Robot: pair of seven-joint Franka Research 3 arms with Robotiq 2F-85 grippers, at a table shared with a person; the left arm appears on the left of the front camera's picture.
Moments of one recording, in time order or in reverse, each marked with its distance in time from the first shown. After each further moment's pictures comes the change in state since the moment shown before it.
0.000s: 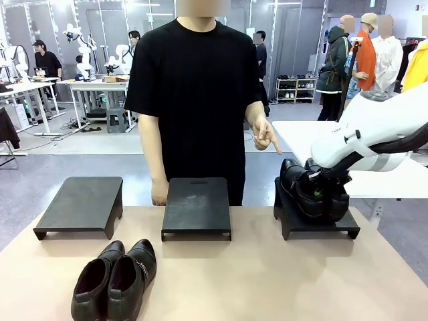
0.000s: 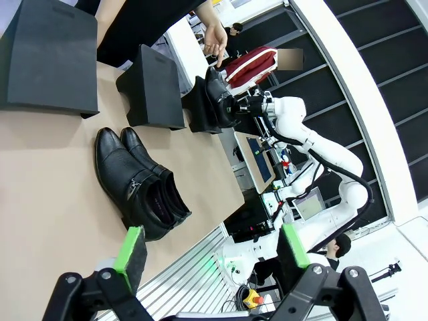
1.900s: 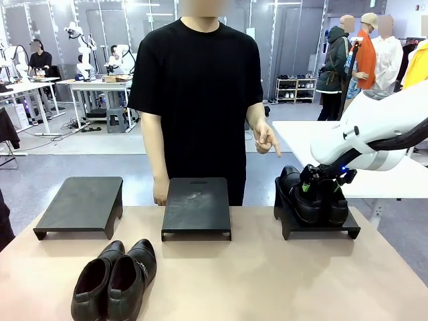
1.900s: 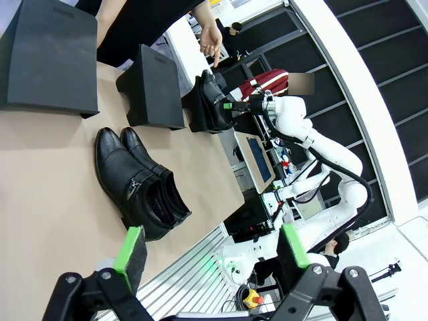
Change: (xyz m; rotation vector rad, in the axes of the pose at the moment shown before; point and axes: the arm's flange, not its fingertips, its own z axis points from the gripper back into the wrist) left arm 0.000 0.000 0.000 0.000 0.000 0.000; right arm 0.006 -0.002 0.001 0.023 -0.027 -0.040
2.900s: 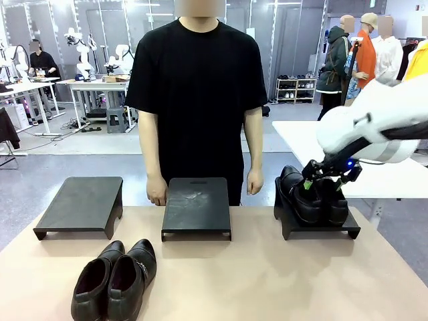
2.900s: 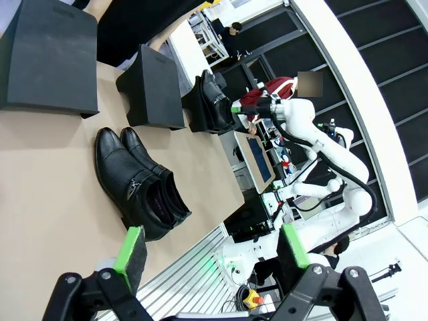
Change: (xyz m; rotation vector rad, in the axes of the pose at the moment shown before) left arm 0.000 0.000 0.000 0.000 0.000 0.000; right arm -0.021 0.007 0.049 0.062 0.035 0.001
